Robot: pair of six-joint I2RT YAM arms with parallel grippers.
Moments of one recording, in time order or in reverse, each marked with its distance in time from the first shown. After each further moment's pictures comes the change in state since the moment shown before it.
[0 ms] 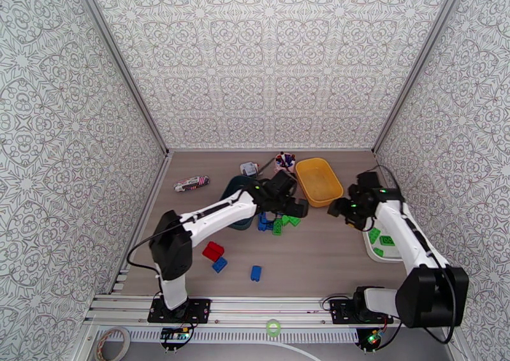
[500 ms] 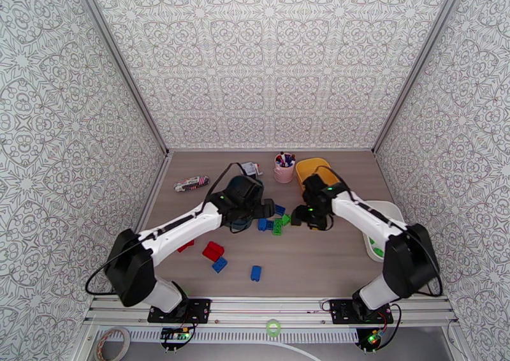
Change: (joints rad) left arm 0.120 -0.314 -0.377 0.033 -0.113 -0.148; right arm 0.449 0.264 0.128 0.092 0.040 0.166
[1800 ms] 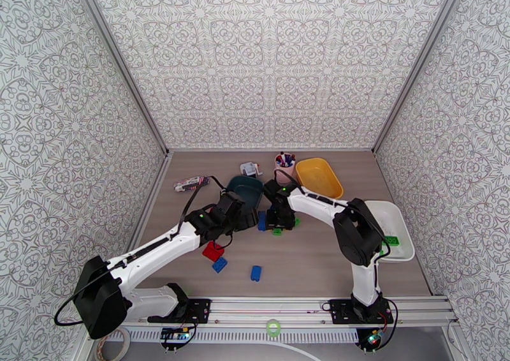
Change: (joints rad) left arm 0.003 -0.217 -0.211 -0.003 -0.077 -0.150; right arm 0.199 0.349 0.255 -0.016 0.094 0.082
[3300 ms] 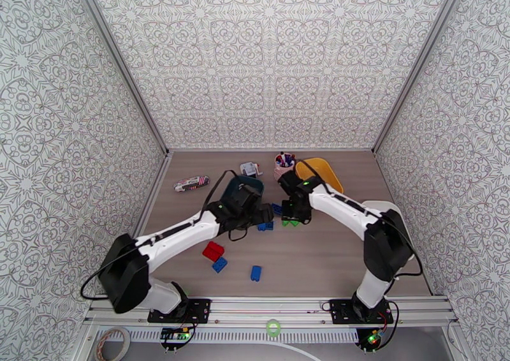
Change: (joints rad) left arm -0.063 0.272 0.200 0.109 0.110 0.056; right arm -0.154 -0.281 -0.096 -0.050 0.118 -0.004
